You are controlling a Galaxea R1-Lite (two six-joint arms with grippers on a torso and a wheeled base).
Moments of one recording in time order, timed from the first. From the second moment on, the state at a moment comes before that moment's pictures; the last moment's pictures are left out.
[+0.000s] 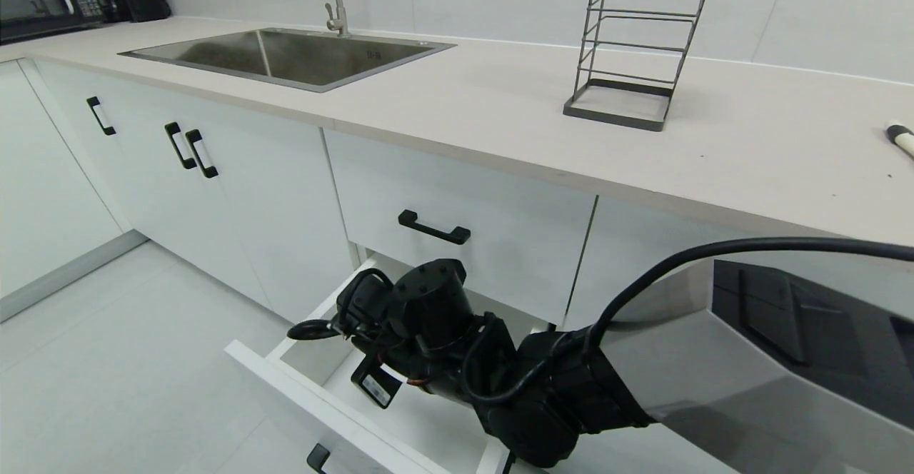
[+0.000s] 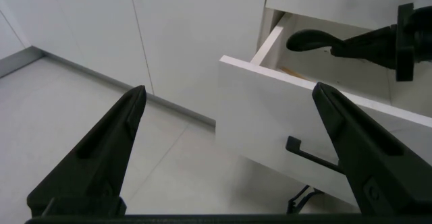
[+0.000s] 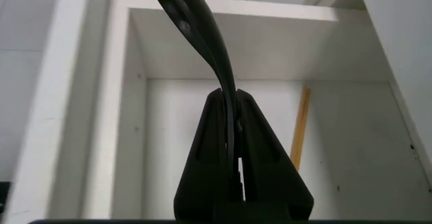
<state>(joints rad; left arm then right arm) 0.00 0.00 0.00 0.00 -0.03 -0.01 1.00 2.35 -1.34 -0.56 -0.03 -0.19</state>
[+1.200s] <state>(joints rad) 0.00 0.00 0.00 0.00 -0.03 -0.01 0.93 2.51 -1.41 -0.57 -0.05 -0.27</state>
